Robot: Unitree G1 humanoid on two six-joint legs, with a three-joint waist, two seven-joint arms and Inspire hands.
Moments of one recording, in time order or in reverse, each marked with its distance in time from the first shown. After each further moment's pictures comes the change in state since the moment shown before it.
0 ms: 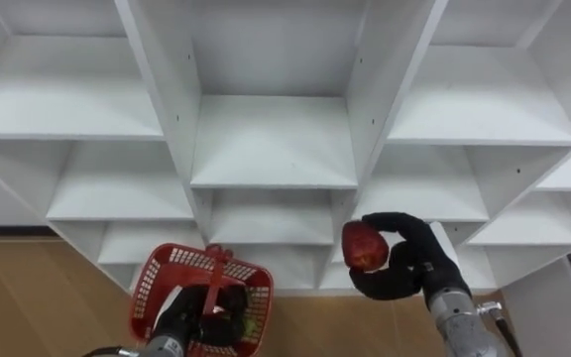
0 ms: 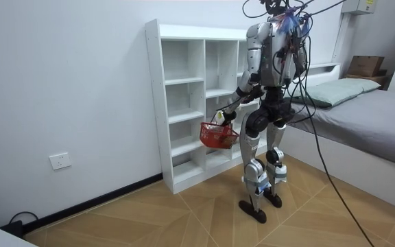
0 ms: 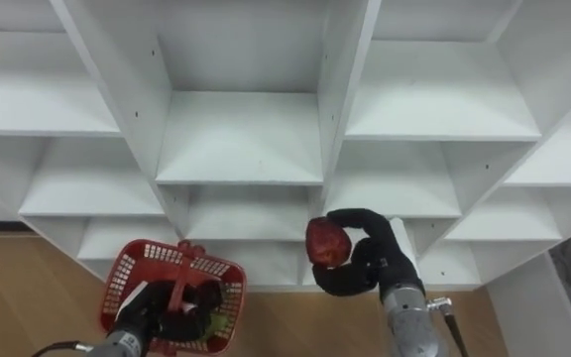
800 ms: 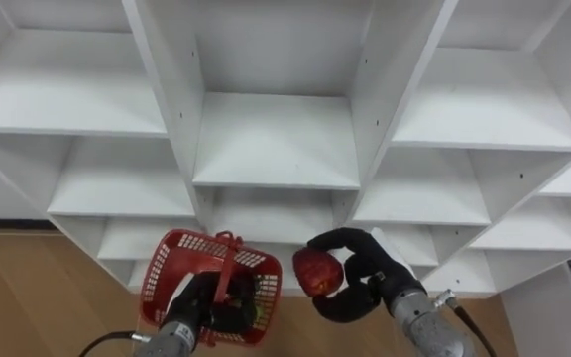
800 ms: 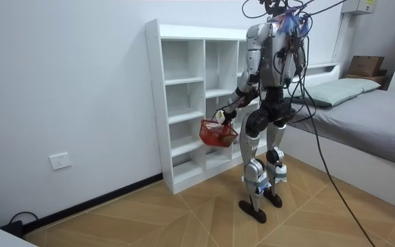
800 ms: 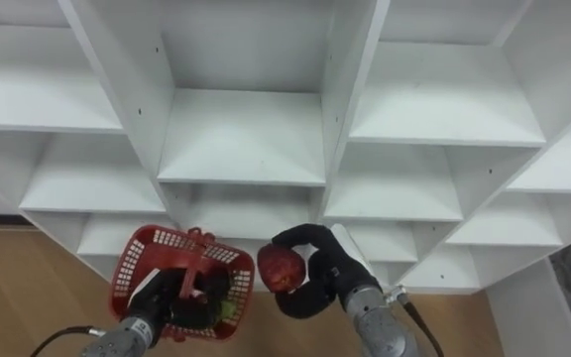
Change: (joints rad) left arm -0.057 0.001 -0.050 0.049 -0.034 0.001 -0.001; right arm -0.058 0.005 0.142 0.000 -0.034 0.032 0.134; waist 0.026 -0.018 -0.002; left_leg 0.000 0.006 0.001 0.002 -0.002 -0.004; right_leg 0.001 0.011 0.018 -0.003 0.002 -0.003
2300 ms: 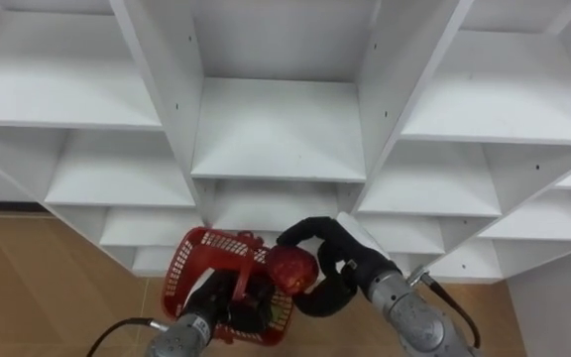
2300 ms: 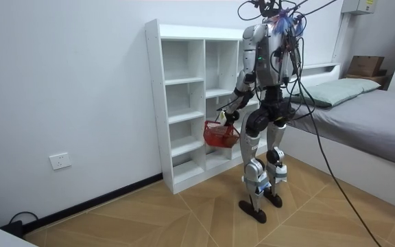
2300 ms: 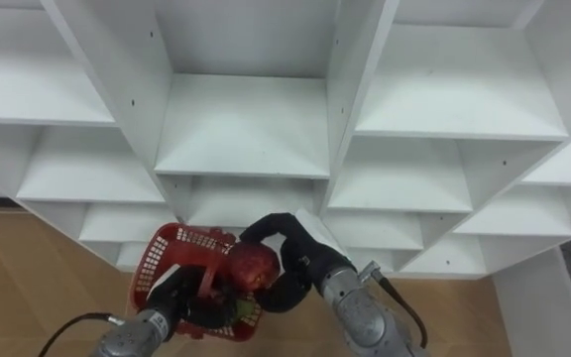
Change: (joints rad) left arm -0.085 -0.036 -0.060 0.070 0.047 0.000 -0.034; right arm -0.055 0.005 0.055 -0.038 -0.118 0.000 0.045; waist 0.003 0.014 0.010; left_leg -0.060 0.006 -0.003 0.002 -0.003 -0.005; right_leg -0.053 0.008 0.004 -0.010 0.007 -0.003
